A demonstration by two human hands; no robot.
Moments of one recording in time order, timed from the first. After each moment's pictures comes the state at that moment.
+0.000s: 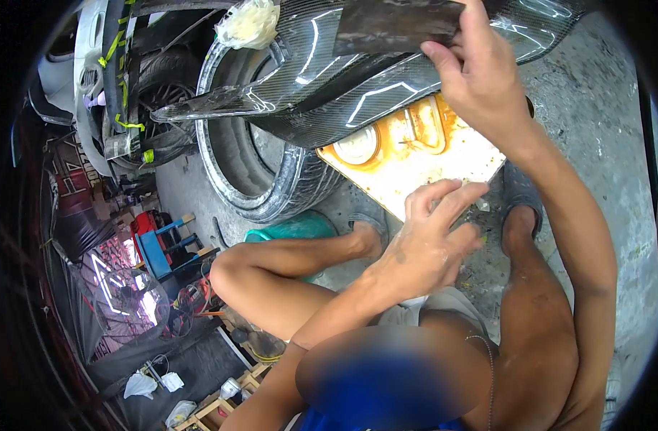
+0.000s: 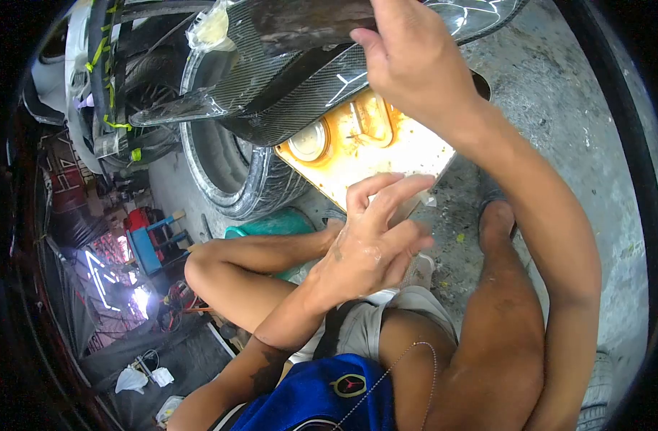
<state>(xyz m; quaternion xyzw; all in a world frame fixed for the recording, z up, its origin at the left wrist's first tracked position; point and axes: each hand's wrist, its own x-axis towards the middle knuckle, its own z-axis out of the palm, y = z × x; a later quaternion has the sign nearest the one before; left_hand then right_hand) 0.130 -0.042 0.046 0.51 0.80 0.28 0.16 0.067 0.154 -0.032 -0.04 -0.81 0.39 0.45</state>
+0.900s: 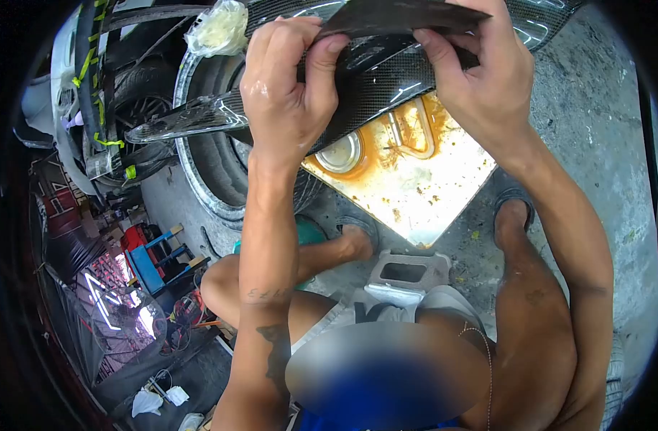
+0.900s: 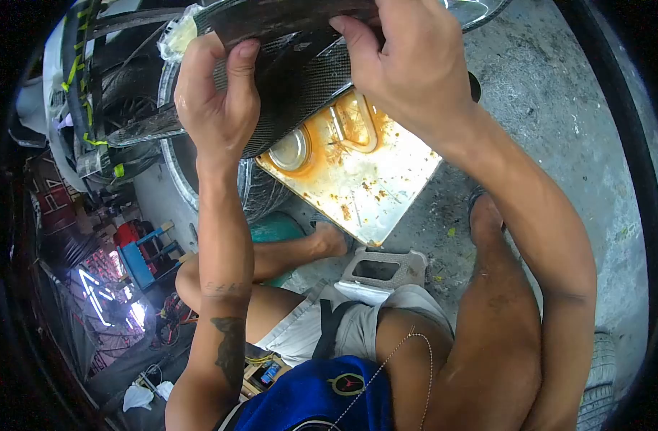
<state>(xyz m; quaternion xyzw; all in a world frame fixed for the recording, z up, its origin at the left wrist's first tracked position) -0.060 -0.009 0.052 0.56 0.76 0.29 -0.17 0.070 0.148 -0.015 -0.06 -0.69 0.55 0.46</state>
